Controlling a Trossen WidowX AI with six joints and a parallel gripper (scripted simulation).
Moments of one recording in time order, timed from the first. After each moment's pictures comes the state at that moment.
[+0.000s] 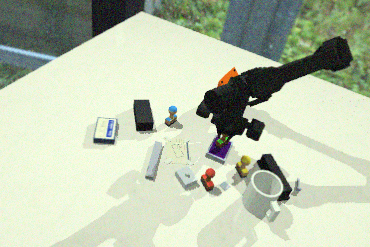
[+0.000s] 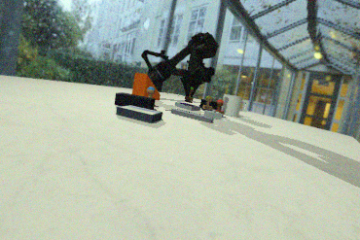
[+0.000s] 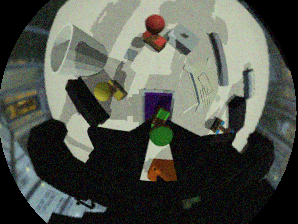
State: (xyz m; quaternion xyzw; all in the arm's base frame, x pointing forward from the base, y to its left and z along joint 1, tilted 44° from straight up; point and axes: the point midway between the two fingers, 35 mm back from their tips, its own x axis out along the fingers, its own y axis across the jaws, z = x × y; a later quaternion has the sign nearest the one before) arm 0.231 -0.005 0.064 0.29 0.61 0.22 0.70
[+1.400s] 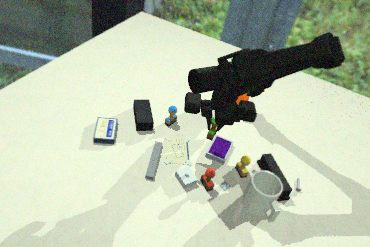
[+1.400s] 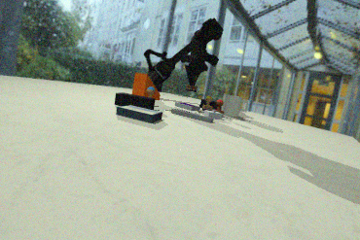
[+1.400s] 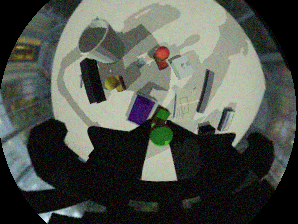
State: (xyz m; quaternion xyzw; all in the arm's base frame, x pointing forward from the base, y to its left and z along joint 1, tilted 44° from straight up) arm 0.251 -0.065 0.079 0.14 0.55 0.34 0.75
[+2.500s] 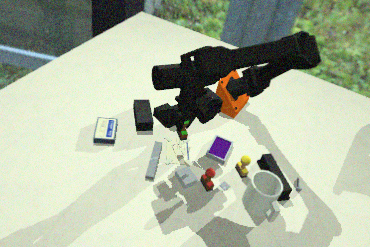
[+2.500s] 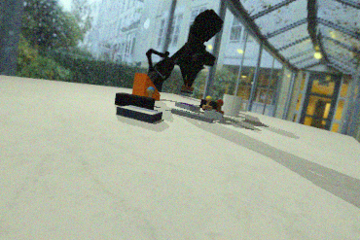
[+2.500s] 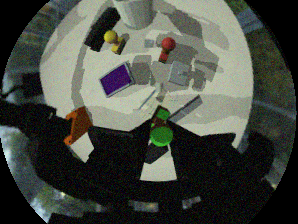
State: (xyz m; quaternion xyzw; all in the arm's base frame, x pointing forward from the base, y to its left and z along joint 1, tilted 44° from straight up) arm 0.291 -0.122 0.029 -0.15 0.39 0.51 0.76
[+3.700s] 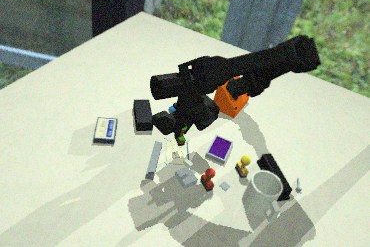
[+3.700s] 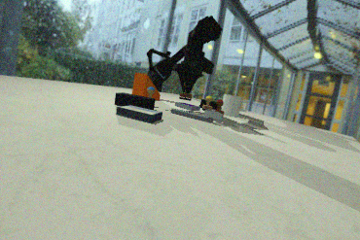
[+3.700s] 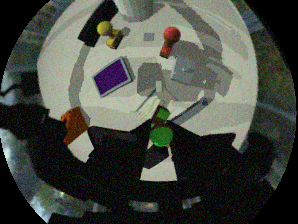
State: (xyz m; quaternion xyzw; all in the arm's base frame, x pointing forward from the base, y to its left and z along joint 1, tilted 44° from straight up) arm 0.296 -0.108 0.011 -0.15 0.39 0.51 0.75
